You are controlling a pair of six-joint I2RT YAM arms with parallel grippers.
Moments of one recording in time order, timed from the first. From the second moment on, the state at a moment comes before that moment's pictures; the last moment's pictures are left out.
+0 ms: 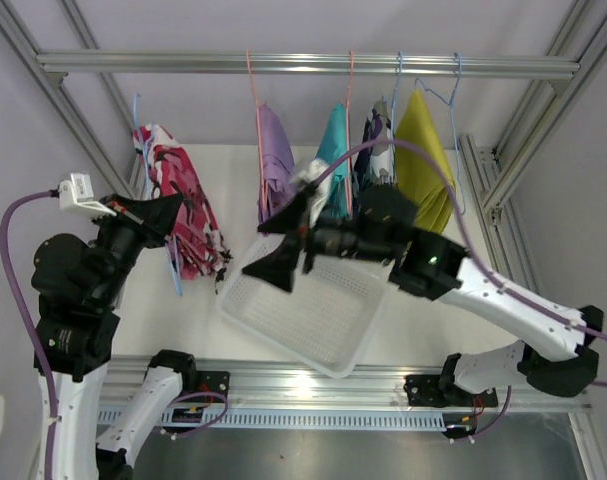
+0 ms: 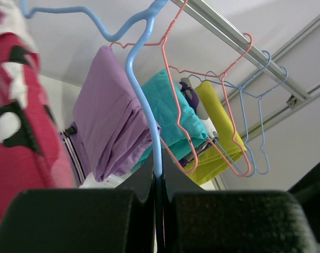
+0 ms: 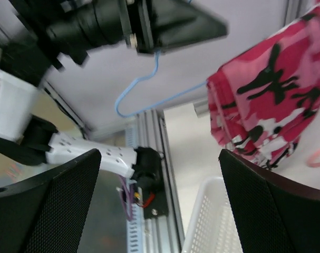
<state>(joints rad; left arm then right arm) -0.15 0.65 1.27 -0.56 0.13 -0.64 1.06 1.28 1.55 -0.21 -0.36 0.29</state>
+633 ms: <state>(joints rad) -0.21 0.60 1.29 -0.64 -0.02 -0.58 1.53 1.58 1.18 0.40 0.57 -0.17</state>
